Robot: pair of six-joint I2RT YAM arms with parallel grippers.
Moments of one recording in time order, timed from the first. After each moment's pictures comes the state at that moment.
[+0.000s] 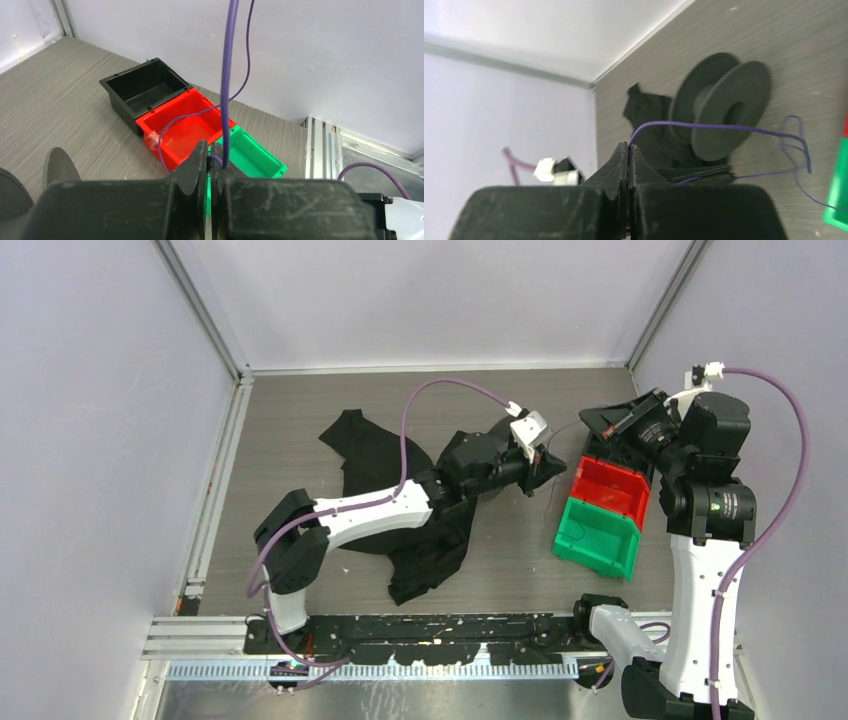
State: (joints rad) left arm -1.08 1.85 1.44 0.46 0.16 -0.18; right arm -0.13 0.92 1.43 -0.78 -0.44 0.85
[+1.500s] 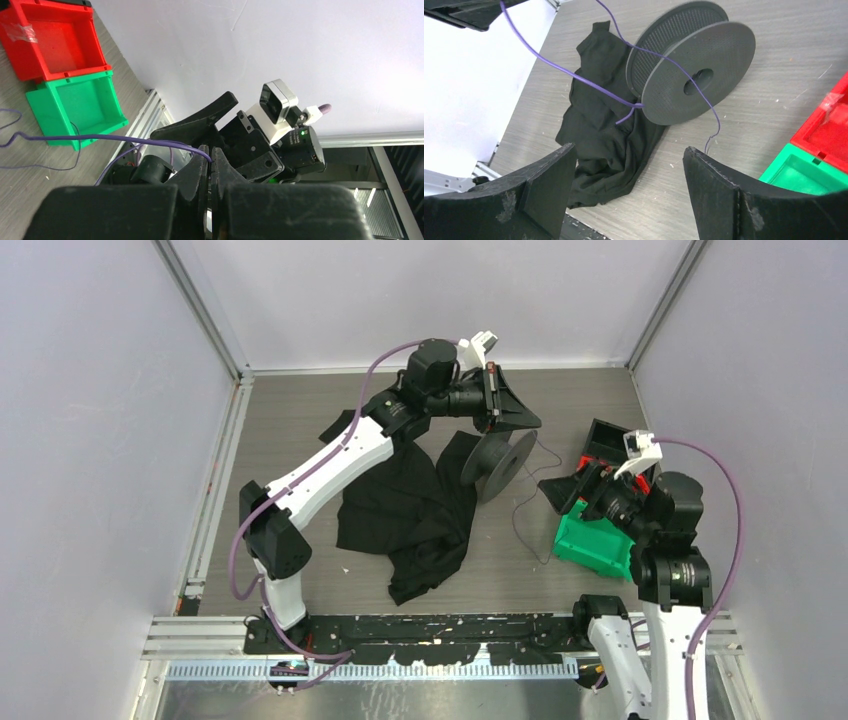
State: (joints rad) left arm -0.80 1.83 1.89 -0.21 0.64 -1.12; right arm -0.07 0.57 0.92 -0.67 -0.56 0.37
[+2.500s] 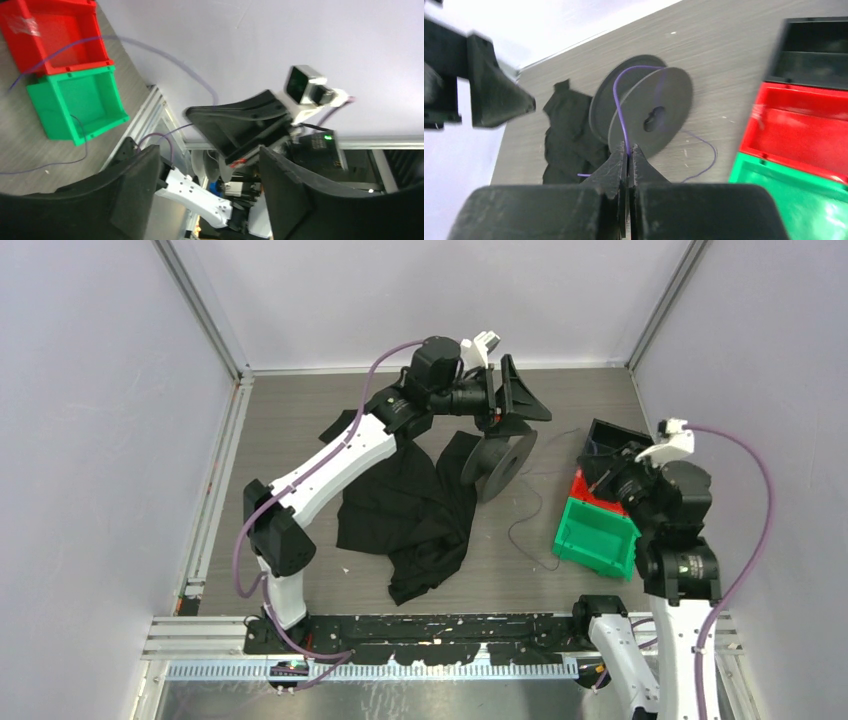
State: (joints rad) left arm -0.80 1.85 1.93 -0.25 0.65 -1.14; right arm -0.04 0.59 0.94 -0.57 -0.27 0.48
